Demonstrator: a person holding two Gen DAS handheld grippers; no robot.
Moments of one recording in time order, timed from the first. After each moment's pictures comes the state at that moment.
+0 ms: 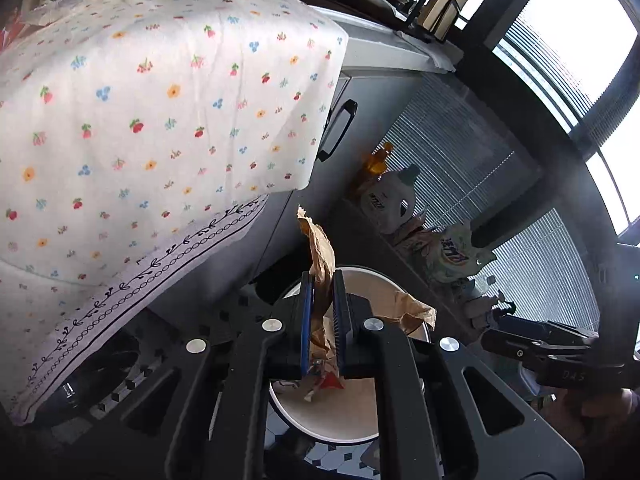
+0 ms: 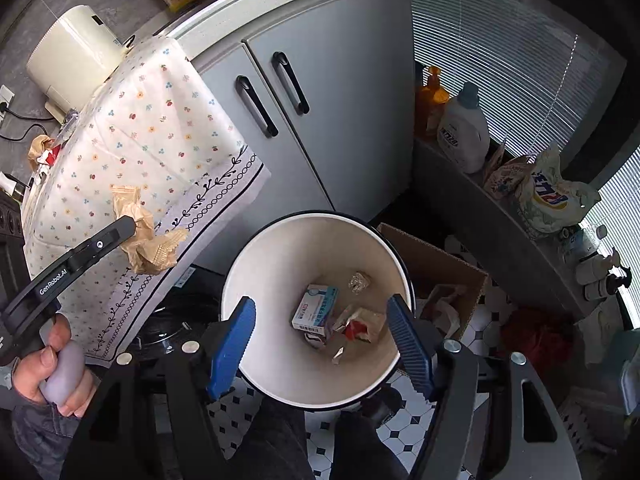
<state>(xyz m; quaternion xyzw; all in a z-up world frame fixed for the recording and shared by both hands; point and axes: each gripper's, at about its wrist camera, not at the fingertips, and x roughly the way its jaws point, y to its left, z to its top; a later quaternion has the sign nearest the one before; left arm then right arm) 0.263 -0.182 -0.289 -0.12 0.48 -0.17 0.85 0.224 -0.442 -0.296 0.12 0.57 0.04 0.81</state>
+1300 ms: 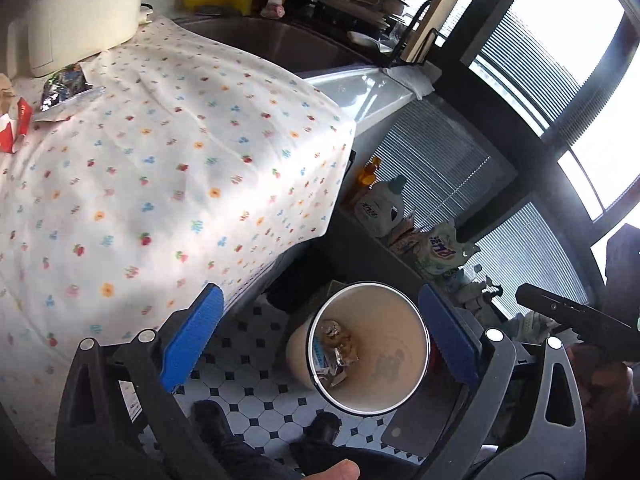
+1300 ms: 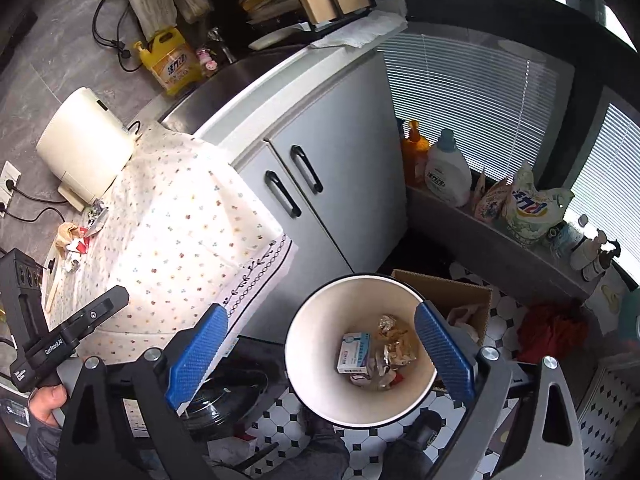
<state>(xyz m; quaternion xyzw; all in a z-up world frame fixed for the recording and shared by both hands) 0.286 -0.094 -0.192 -0.09 0.47 -0.21 0.85 0.220 -0.402 -0.199 0.19 0.48 -0.02 0.85</state>
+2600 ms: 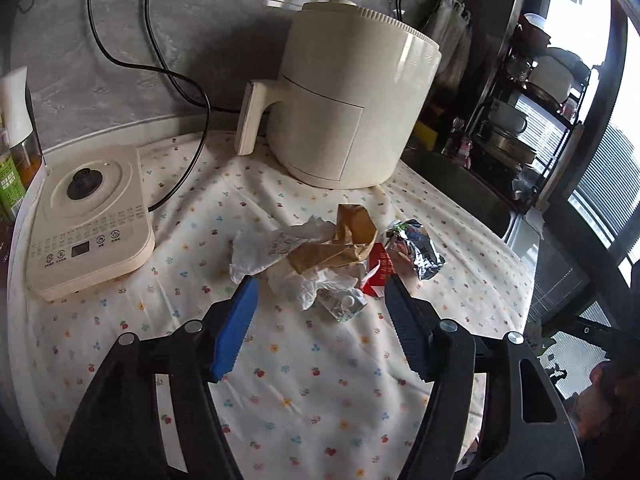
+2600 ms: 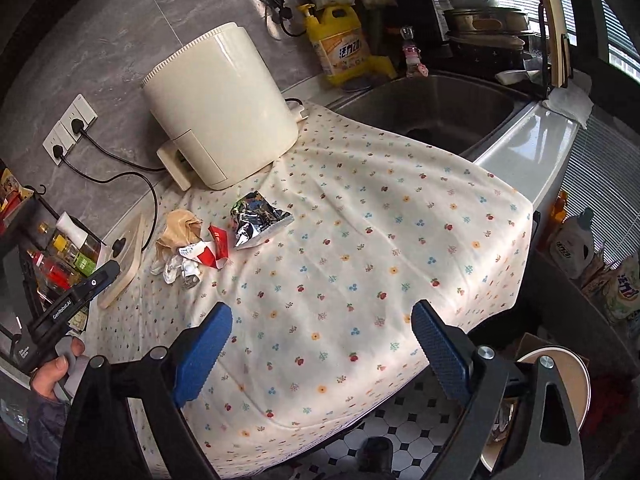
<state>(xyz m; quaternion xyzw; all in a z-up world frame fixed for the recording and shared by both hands) 0.335 0.235 -0.127 -0.11 0.36 -0.05 0.93 0.335 -0.116 -0.140 0.15 0.44 0.11 0.88</state>
